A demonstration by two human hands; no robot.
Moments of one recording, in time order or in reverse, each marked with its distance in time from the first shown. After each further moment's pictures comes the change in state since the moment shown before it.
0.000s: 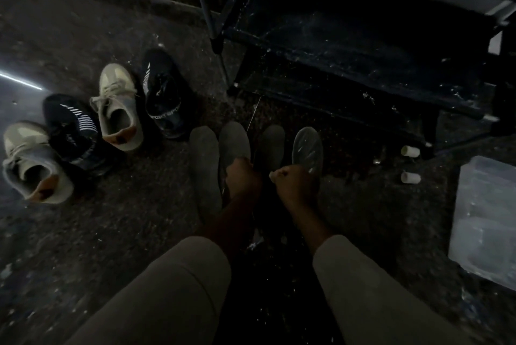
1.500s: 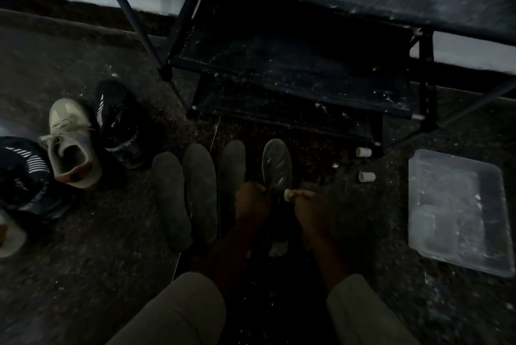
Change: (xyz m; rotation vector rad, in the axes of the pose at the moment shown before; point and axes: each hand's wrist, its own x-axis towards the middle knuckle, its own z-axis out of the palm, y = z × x) left_hand -0.039 0.034 0.060 -0.031 -0.274 0.138; right_hand -0.002 0.083 -0.062 0.420 0.217 0.262
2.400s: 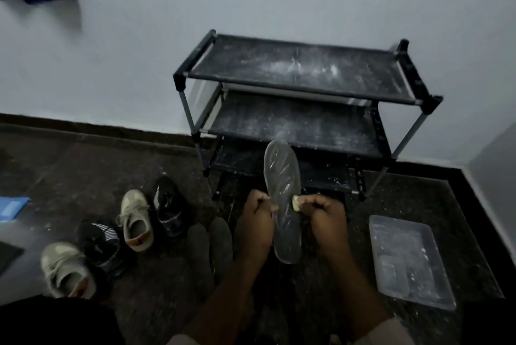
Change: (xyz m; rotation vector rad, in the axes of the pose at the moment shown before) left_hand -0.212 0.138 -0.142 -0.638 0.138 0.435; right_hand -0.222 -0.168 -0.149 0.463 -0.042 -0.546
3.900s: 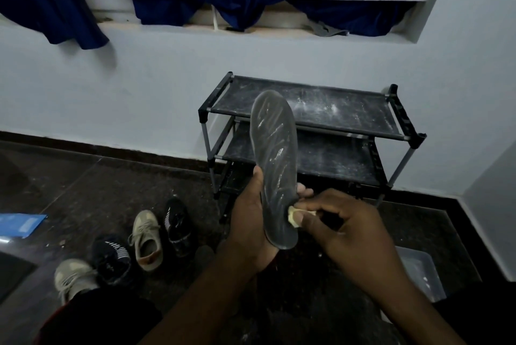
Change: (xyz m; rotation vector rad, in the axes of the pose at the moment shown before) left_hand -0.081 0.168 -0.054 -0.681 -0.435 -0.175; right_hand -0.114 -0.167 -0.019 -0.398 -0.239 -0.557
